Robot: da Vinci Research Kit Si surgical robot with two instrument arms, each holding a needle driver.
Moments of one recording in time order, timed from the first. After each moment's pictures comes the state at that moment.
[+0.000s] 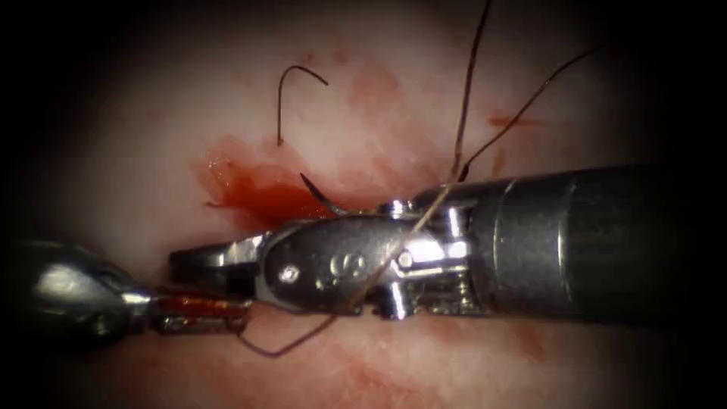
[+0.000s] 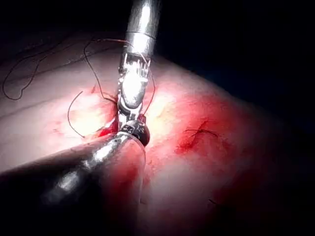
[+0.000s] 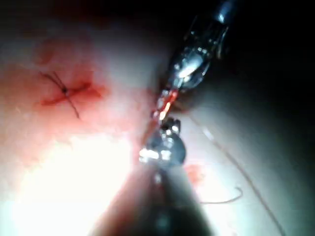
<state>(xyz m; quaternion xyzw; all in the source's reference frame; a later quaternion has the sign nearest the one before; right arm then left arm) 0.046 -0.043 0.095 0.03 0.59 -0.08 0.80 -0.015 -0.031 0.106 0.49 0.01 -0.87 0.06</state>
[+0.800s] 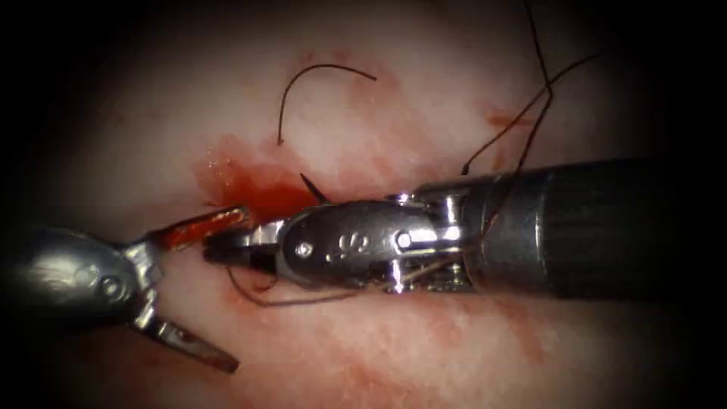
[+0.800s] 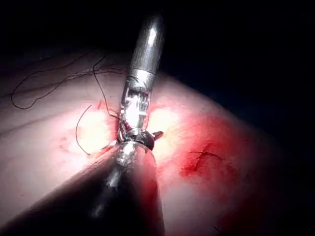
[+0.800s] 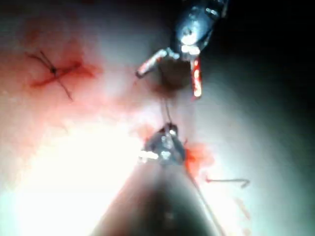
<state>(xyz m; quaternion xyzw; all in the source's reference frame) 0.046 -0.043 0.101 0.09 0.51 0.00 0.86 -0.017 -0.029 0.104 0.45 0.08 -0.88 -0.11</state>
